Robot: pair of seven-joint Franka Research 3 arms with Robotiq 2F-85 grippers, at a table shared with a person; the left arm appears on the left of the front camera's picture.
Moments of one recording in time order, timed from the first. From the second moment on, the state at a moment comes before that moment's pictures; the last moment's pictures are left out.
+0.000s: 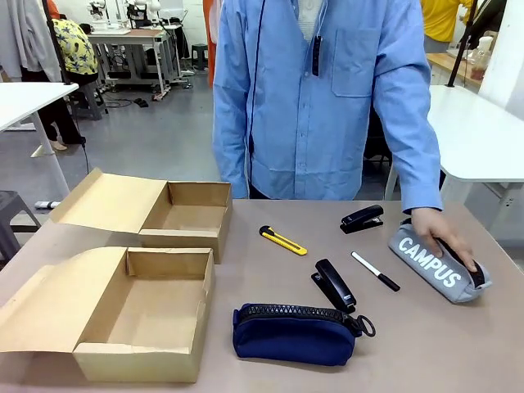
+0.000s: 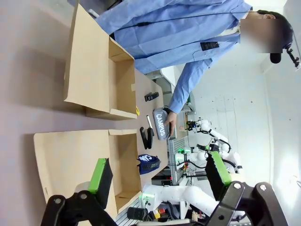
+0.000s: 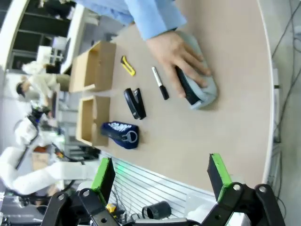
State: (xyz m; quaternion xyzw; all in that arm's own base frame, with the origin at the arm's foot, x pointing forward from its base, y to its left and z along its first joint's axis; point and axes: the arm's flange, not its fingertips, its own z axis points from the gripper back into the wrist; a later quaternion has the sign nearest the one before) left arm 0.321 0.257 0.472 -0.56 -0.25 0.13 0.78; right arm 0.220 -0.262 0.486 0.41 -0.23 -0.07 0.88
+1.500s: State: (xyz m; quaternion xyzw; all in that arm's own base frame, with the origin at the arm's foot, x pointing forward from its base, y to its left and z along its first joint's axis) left arm 0.321 0.257 0.470 -0.56 -0.24 0.13 0.78; right arm 0.330 0.048 0.438 0.24 -0.08 0.37 0.89
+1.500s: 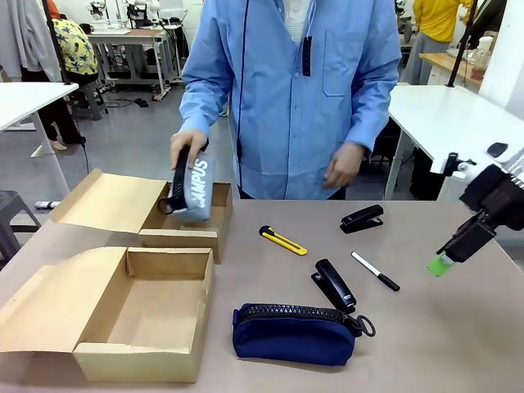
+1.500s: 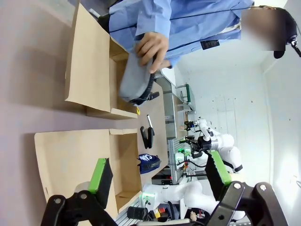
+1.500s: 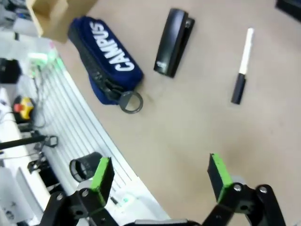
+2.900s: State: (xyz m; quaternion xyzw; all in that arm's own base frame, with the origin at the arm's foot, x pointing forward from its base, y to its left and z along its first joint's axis) left arm 0.321 0.258 0.470 -0.56 -0.24 0.13 0.78; right arm 0.636 0.130 0.345 0.06 -0.08 0.74 0.67
